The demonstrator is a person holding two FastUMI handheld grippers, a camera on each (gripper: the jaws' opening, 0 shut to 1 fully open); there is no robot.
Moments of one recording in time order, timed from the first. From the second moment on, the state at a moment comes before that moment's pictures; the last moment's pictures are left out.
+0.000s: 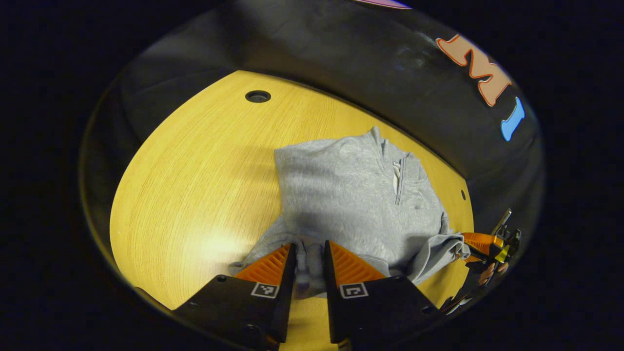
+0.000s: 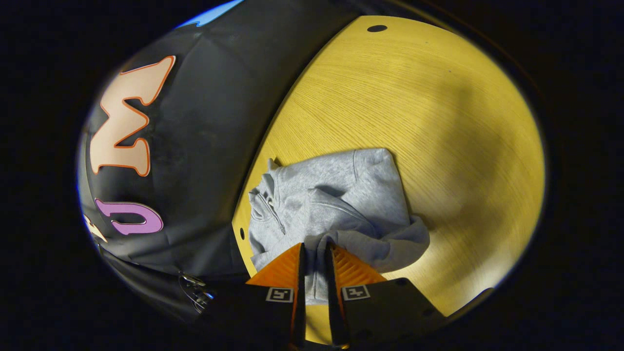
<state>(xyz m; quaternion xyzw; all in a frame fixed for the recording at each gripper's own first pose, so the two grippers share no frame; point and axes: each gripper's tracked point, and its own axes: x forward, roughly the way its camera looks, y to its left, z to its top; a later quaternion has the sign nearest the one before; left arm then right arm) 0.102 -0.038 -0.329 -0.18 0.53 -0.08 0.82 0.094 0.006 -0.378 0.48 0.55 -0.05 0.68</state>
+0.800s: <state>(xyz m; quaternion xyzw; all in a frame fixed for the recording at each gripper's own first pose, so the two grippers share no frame) 0.149 -0.011 -0.186 -0.06 0.28 0.00 0.96 0.105 -0.060 -0.279 0.29 0.37 0.00 0.88</state>
